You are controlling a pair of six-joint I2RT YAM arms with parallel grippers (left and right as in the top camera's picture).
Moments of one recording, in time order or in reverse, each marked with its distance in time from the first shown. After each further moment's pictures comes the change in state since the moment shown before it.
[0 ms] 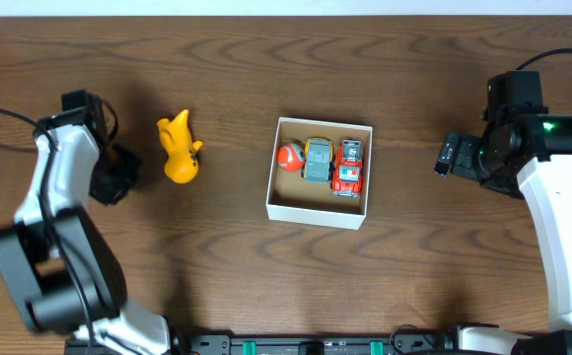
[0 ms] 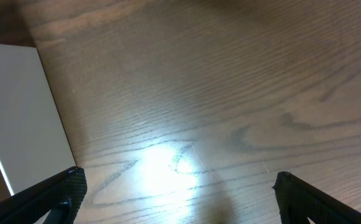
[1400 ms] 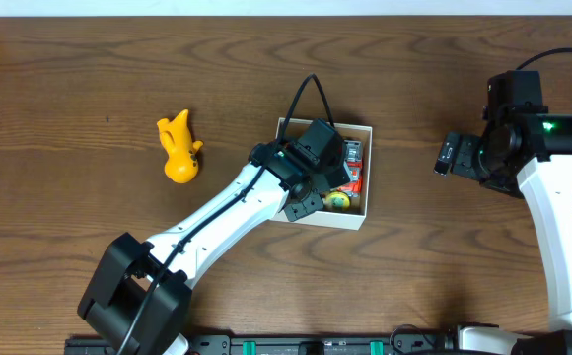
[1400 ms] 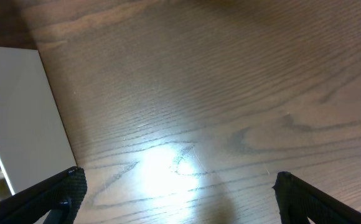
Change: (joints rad) left arm -0.982 -0.022 0.000 0.178 -0.002 1.116; right arm 0.000 0.000 0.000 0.005 0.000 0.000
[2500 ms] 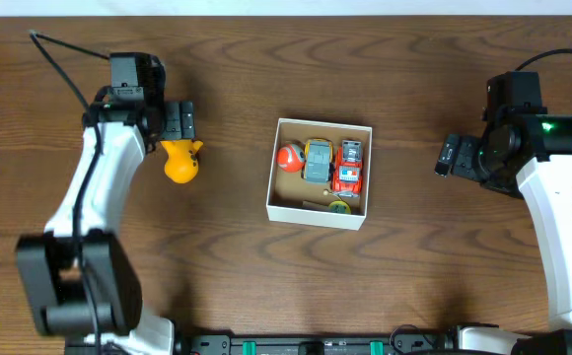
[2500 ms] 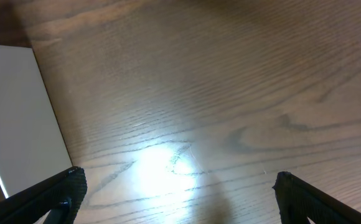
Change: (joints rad) left arm 0.764 0.035 0.012 0.238 -0.021 -0.476; right arm 0.000 0.000 -0.006 0.000 0.010 -0.008
